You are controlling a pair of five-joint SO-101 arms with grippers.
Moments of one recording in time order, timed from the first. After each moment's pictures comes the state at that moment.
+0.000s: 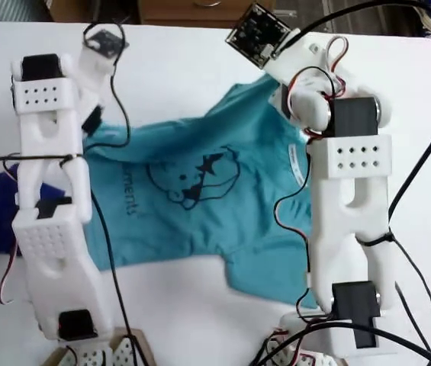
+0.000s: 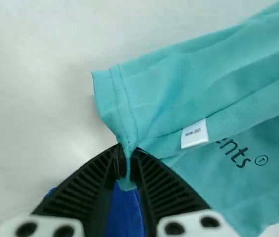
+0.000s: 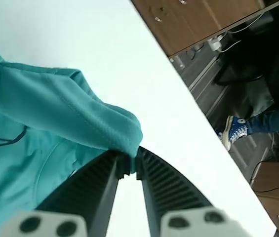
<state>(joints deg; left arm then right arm) -14.9 36.5 -47.6 101.2 -35.6 -8.8 -5.3 -18.0 74.4 51.6</state>
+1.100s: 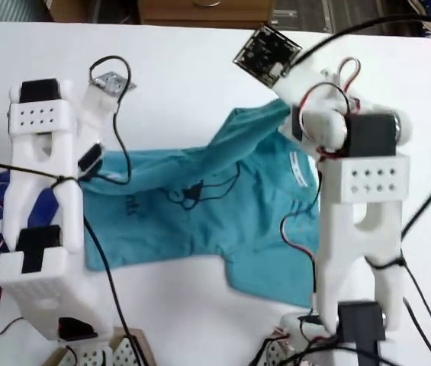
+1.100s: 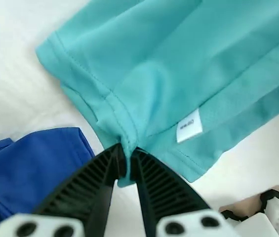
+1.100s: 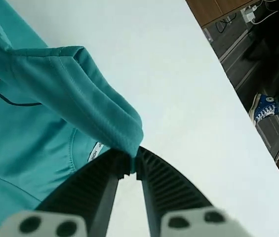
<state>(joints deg) -15.2 14.1 -12.8 100.5 -38.7 -7.7 -14.6 -15.2 87.8 51.6</state>
